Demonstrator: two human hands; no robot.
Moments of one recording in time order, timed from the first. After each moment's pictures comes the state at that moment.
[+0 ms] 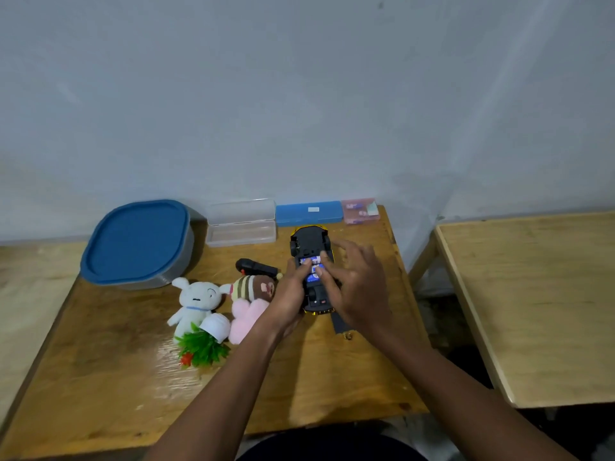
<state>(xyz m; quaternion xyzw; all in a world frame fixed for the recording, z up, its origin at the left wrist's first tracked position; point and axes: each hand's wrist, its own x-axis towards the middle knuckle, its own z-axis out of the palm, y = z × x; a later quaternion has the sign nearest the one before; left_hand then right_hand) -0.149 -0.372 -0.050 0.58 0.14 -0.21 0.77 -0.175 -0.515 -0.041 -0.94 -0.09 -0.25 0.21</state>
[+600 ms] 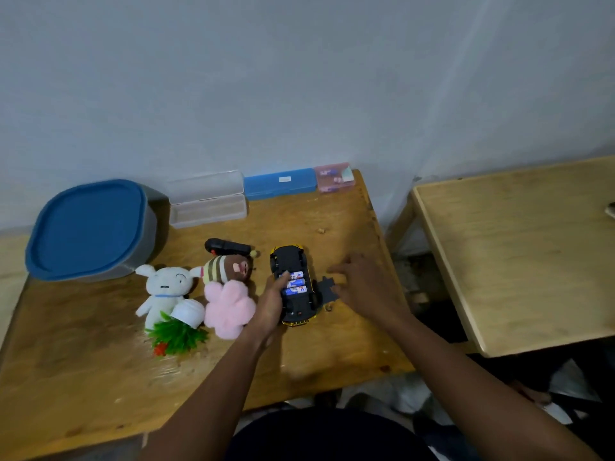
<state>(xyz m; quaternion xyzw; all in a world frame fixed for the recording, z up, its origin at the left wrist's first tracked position) -0.179 -0.372 -0.122 0.59 0.24 -0.29 0.72 -0.200 -0.573 -0.094 -0.96 0.02 0.12 0.24</state>
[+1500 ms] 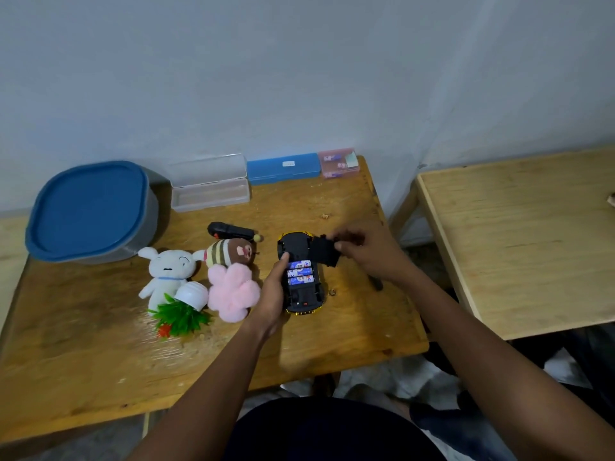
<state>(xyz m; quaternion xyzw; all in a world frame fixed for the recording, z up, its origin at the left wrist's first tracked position) -0.195 -0.361 -0.104 0.51 0.19 -0.34 0.77 -0.179 -0.573 -0.048 -0.84 0.02 0.10 0.54</state>
